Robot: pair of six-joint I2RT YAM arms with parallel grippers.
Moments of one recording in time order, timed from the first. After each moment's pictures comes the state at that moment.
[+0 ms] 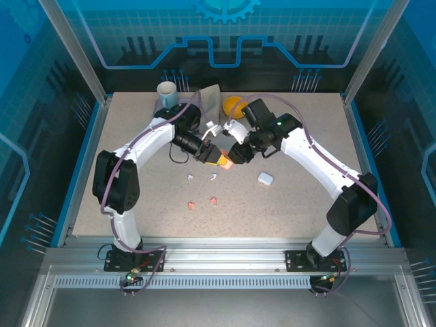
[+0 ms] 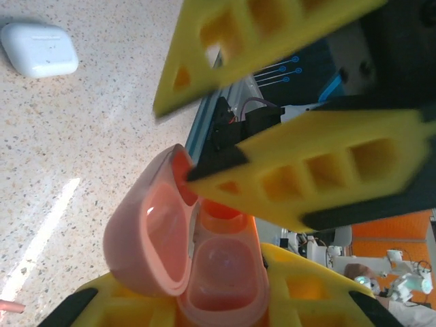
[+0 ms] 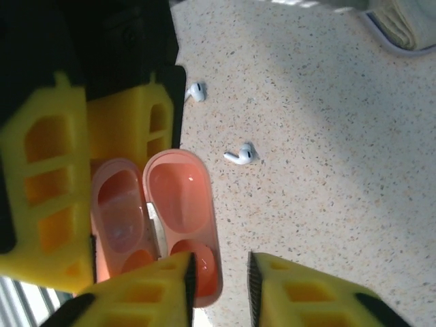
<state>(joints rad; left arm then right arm) -0.36 1.88 1.59 -1.18 1.20 0.25 0.57 1.63 1.58 -1.00 -0.34 -0.24</state>
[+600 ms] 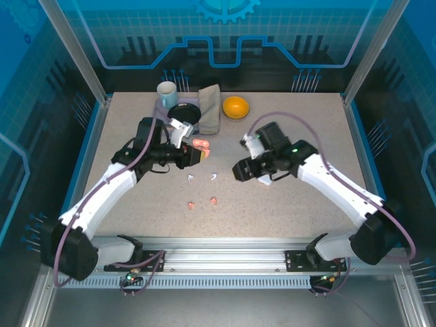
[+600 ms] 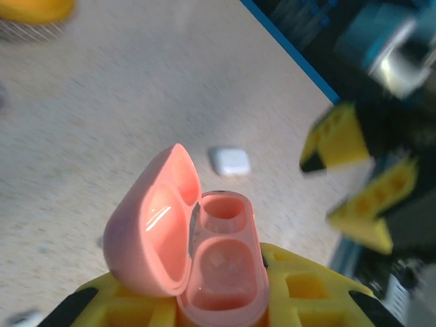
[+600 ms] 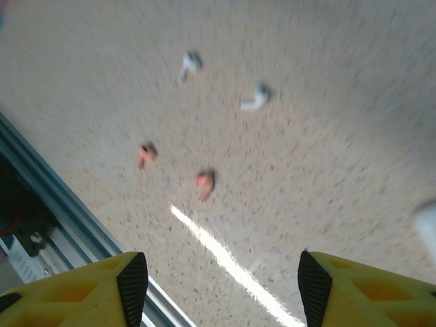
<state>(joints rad) -0.31 1.20 0.97 -0.37 0.63 -0.14 0.63 1.39 1.18 -0.82 -0.31 0.24</state>
